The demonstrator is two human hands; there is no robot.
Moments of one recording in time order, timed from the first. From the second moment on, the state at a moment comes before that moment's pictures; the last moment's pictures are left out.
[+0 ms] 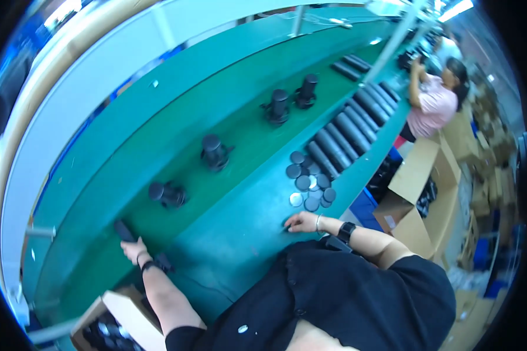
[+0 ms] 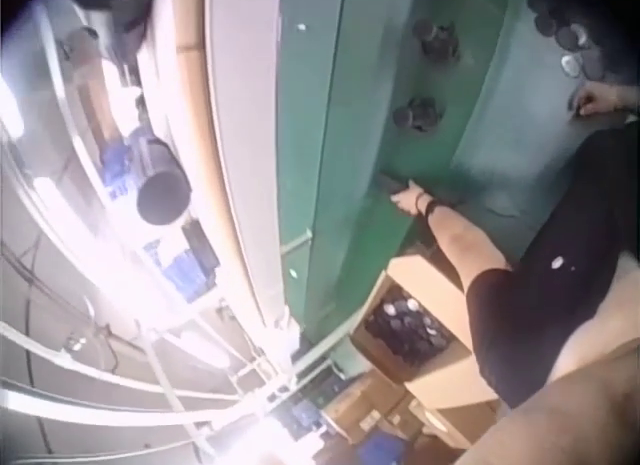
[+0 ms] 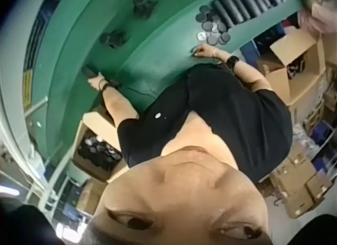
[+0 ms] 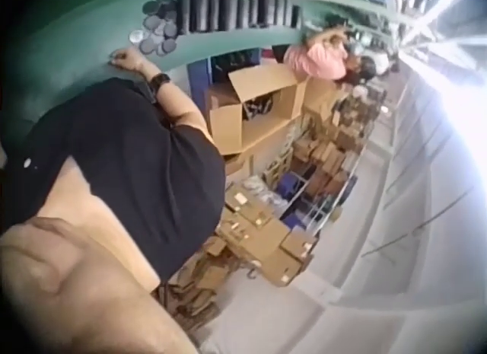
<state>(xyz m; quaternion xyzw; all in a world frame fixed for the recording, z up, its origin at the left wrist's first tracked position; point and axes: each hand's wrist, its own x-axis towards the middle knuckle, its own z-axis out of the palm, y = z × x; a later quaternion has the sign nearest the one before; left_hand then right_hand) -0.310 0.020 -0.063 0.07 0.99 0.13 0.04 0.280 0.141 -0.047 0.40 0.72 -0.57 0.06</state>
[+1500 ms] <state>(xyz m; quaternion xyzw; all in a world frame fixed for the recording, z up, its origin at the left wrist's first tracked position) -0.012 -0.042 0.019 0.31 0.62 0.59 0.42 0.309 0.167 -0.032 0.52 0.82 -0.25 0.05</state>
